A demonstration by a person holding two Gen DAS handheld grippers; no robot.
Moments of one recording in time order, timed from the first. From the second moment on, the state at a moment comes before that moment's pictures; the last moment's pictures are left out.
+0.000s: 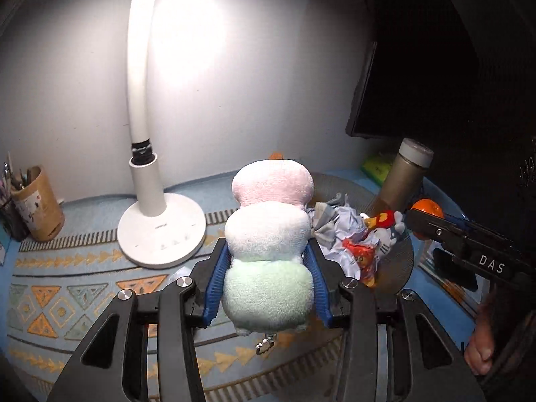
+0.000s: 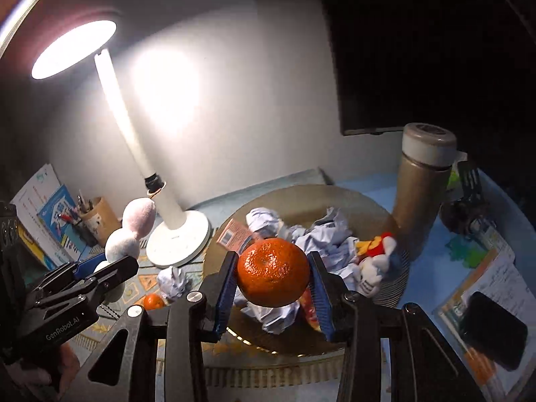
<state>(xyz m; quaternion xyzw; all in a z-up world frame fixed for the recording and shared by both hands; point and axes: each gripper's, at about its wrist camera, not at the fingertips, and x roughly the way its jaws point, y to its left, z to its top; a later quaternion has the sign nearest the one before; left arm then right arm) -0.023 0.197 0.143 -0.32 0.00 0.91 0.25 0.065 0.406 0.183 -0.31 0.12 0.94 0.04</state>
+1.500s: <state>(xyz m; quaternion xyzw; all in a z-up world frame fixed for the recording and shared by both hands) 0.019 0.036 0.018 -0.38 -0.06 0.92 0.02 0.054 0.249 0.051 -0.40 0.03 0.91 -0.06</state>
